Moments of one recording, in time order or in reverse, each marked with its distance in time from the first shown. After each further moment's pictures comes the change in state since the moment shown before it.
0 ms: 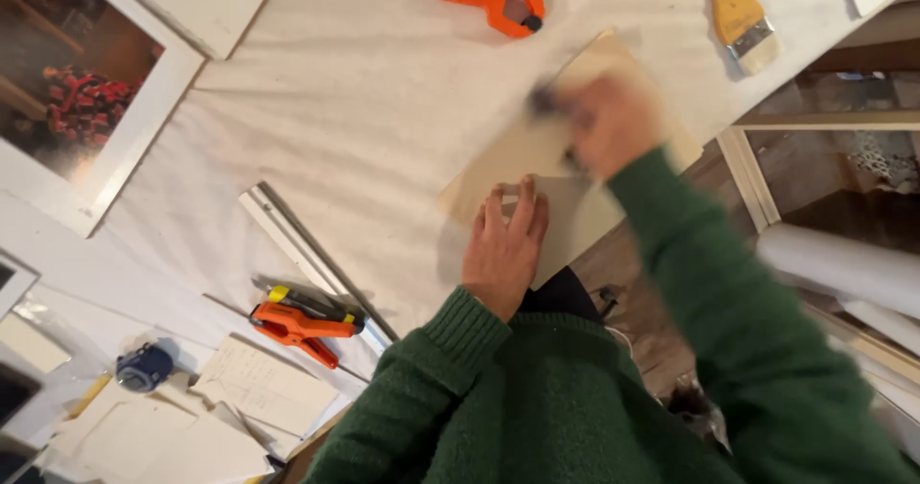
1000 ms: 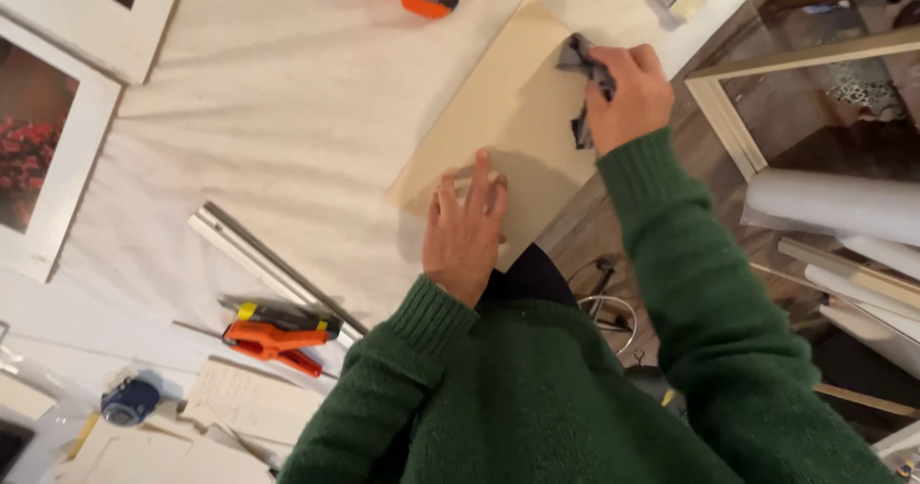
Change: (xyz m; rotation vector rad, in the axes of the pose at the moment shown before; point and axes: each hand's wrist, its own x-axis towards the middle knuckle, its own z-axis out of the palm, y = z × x) left_hand 0.006 0.013 -0.017 0.092 -0.170 0.052; right_hand -0.073 -0.018 -0.037 0.036 0.159 0.270
